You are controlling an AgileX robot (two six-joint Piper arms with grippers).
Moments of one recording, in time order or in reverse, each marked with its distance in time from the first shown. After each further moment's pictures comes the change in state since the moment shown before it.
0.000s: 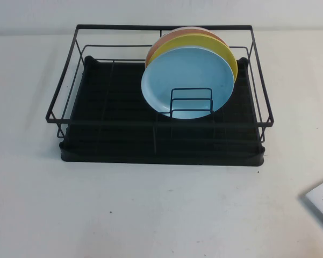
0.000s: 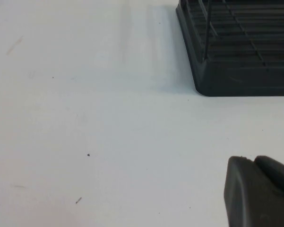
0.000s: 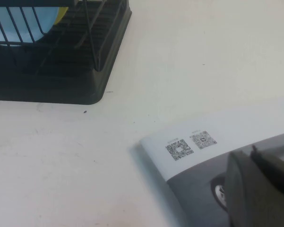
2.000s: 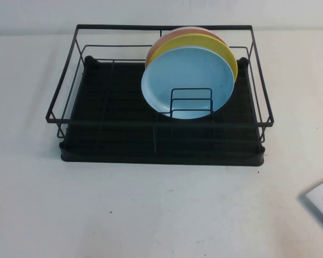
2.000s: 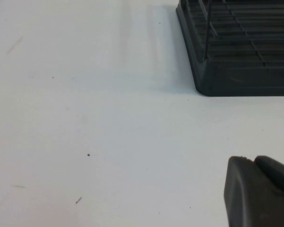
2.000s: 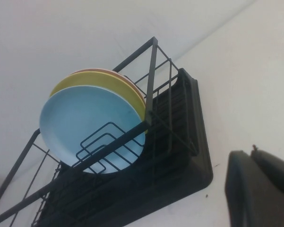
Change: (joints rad) right arm 0.000 0.000 0.000 0.675 -0.183 0.000; left arm 0.000 0.000 0.000 0.000 0.000 0.000
